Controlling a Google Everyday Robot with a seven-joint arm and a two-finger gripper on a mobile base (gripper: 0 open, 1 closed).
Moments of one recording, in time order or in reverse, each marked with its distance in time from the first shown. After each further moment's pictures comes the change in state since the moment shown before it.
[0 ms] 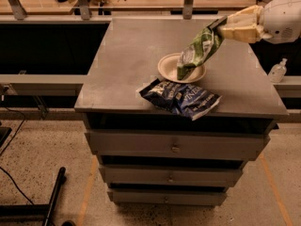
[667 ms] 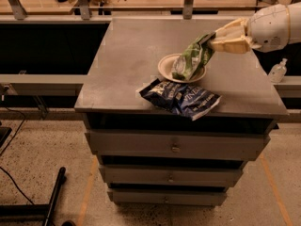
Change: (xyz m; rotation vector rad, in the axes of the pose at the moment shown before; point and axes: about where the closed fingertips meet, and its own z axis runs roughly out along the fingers) arm 0.015 0.027 0.023 -0.112 0.052 0.003
